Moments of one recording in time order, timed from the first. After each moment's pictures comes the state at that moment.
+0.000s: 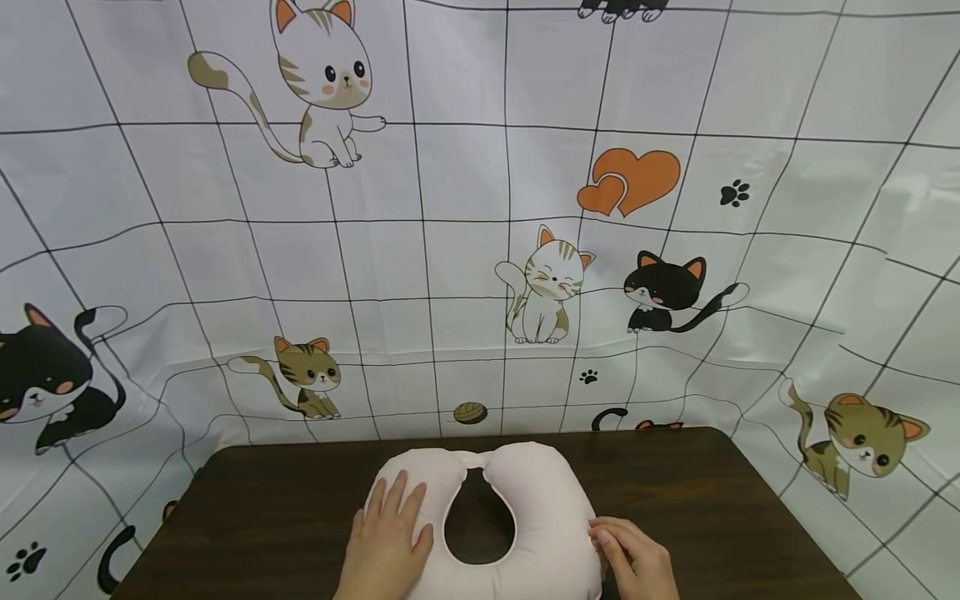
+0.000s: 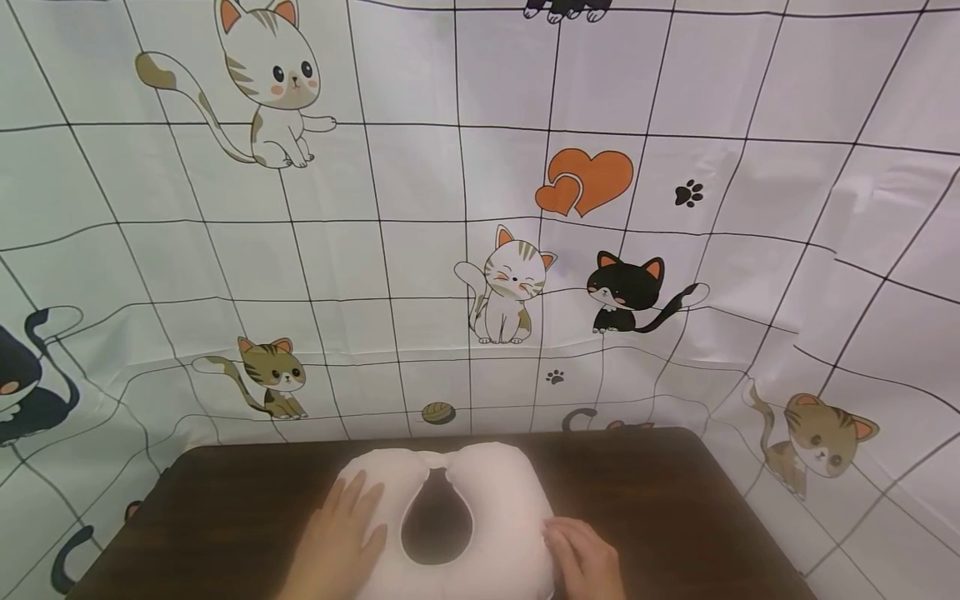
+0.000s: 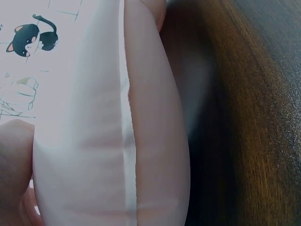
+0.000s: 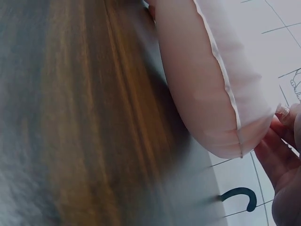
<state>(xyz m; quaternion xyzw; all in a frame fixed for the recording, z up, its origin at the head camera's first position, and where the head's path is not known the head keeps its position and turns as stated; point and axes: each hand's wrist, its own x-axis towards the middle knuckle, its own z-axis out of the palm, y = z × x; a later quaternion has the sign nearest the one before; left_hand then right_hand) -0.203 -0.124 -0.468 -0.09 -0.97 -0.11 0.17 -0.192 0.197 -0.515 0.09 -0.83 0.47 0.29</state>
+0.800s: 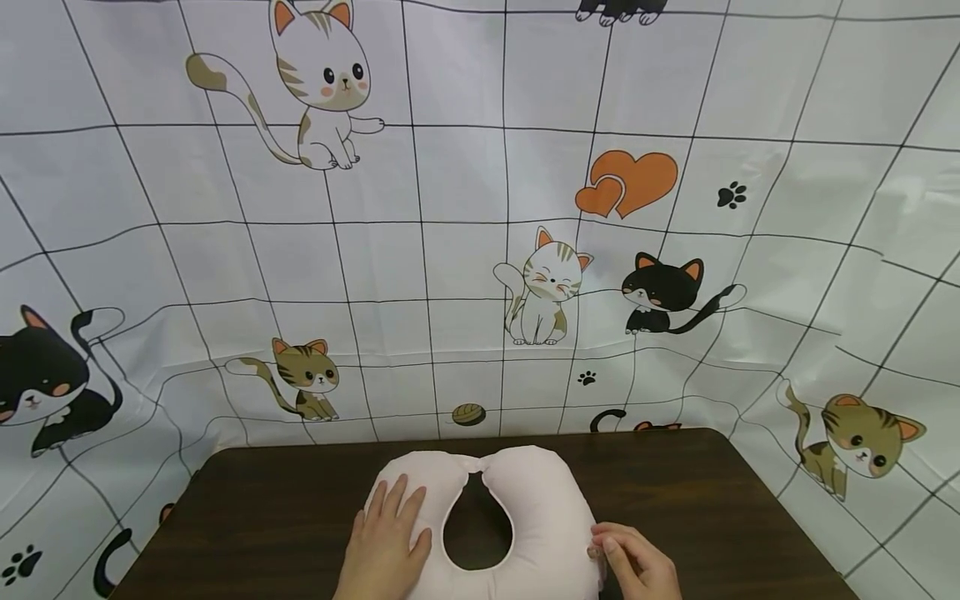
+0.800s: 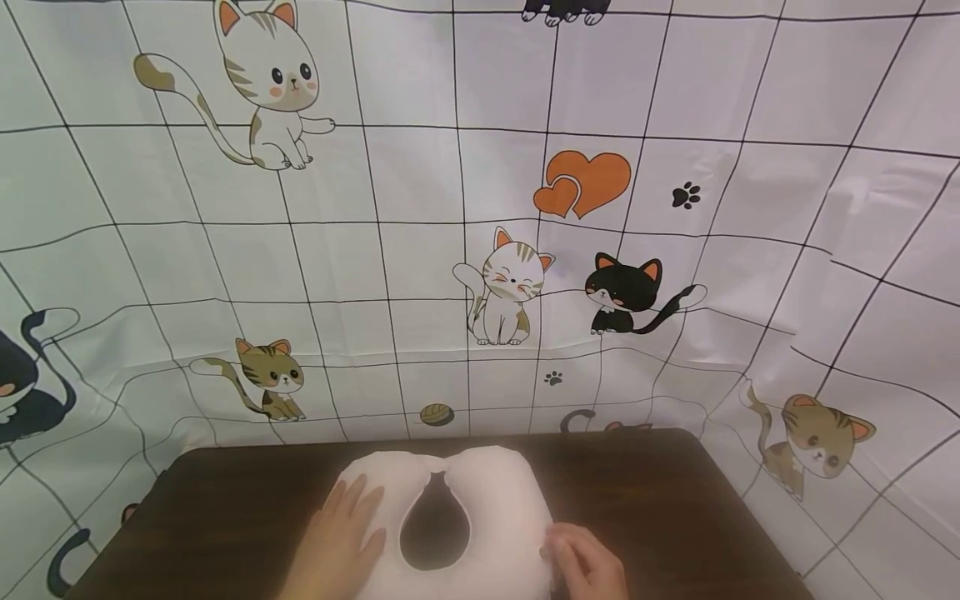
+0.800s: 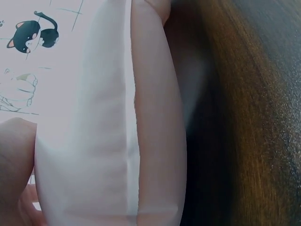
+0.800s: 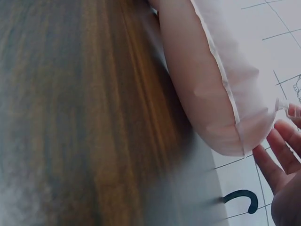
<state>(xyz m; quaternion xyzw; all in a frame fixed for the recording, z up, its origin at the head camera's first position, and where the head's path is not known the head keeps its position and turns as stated) -0.206 -0.125 -0.472 -0.09 -0.98 -0.14 0.14 -0.180 0.197 -0.511 0.03 -0.80 0.56 0.22</state>
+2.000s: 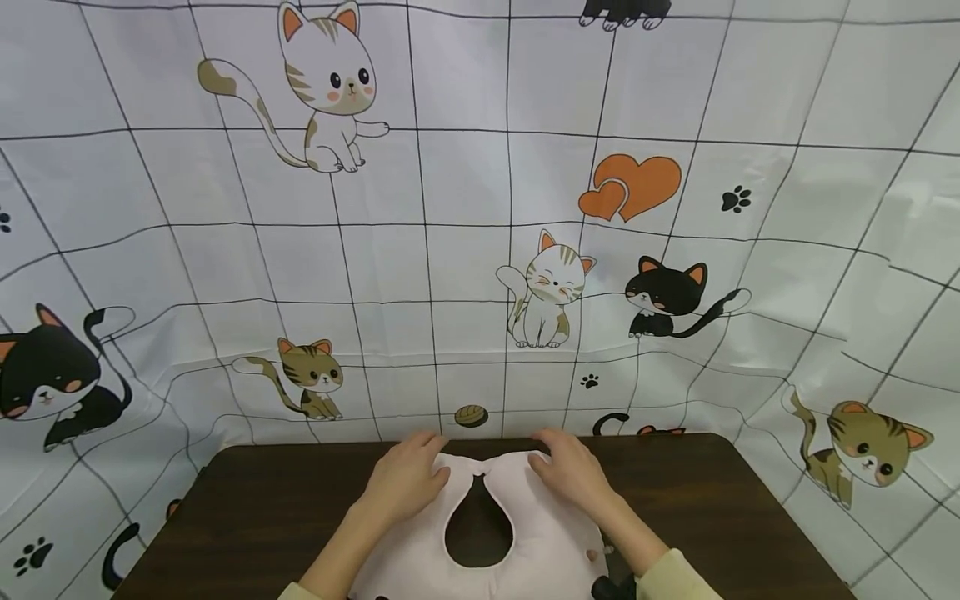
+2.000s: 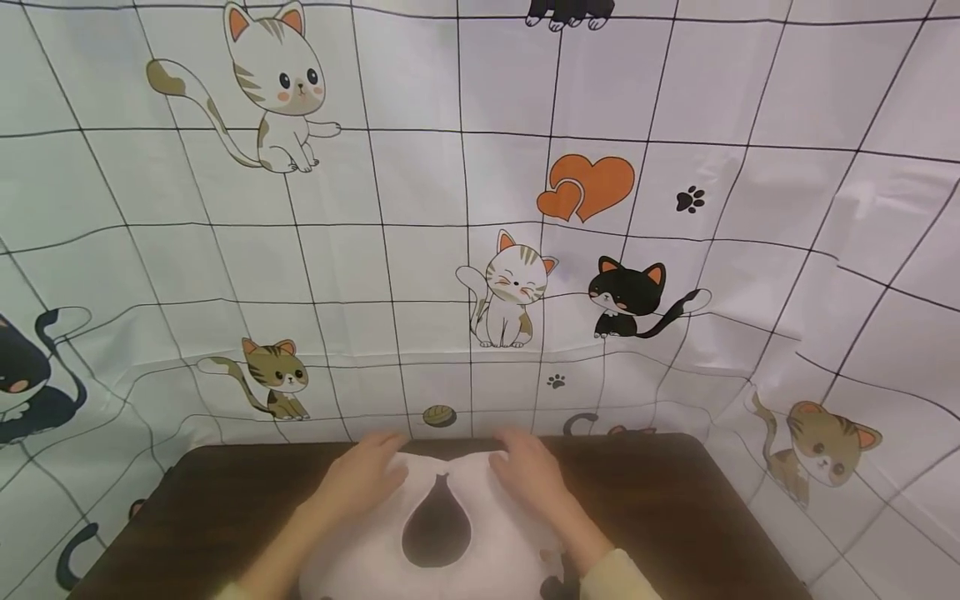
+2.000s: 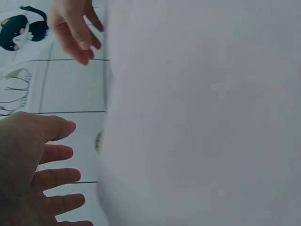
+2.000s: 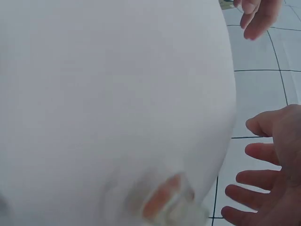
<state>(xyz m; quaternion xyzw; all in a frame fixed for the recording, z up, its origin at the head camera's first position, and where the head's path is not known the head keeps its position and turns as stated) -0.270 -0.117 -0.420 -0.20 -0.96 -0.13 0.17 -0.306 0.148 -0.448 0.15 -0.95 0.24 0.13</state>
